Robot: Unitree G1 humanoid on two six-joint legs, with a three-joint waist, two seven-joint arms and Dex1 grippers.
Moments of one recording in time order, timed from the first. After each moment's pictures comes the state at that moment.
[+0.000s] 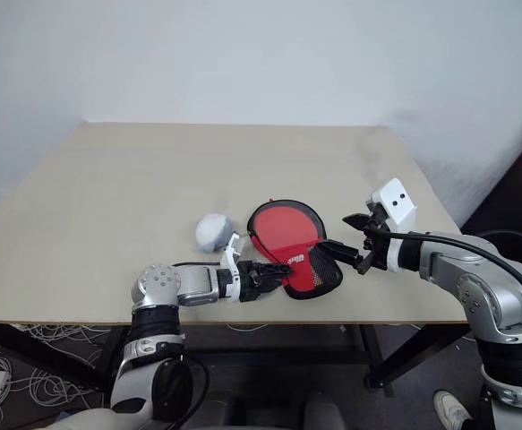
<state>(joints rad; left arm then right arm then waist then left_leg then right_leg) -0.59 -0.15 0.44 0.31 -0.65 1.47 -0.21 -0.35 -0.76 -0.10 -0.39 0.64 0.96 0.68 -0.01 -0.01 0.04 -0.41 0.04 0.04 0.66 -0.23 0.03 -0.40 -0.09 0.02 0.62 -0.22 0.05</state>
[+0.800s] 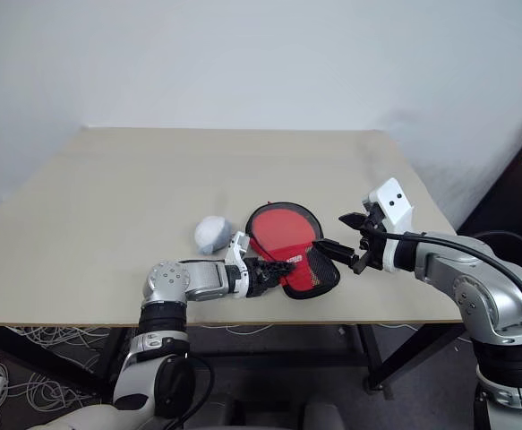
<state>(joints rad) -0.61 -0.15 0.41 0.39 -0.71 1.37 -0.05 -0.35 -0.74 -0.10 -0.40 0.65 0.96 0.66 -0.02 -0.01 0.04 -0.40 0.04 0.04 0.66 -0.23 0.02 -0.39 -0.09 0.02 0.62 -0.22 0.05</state>
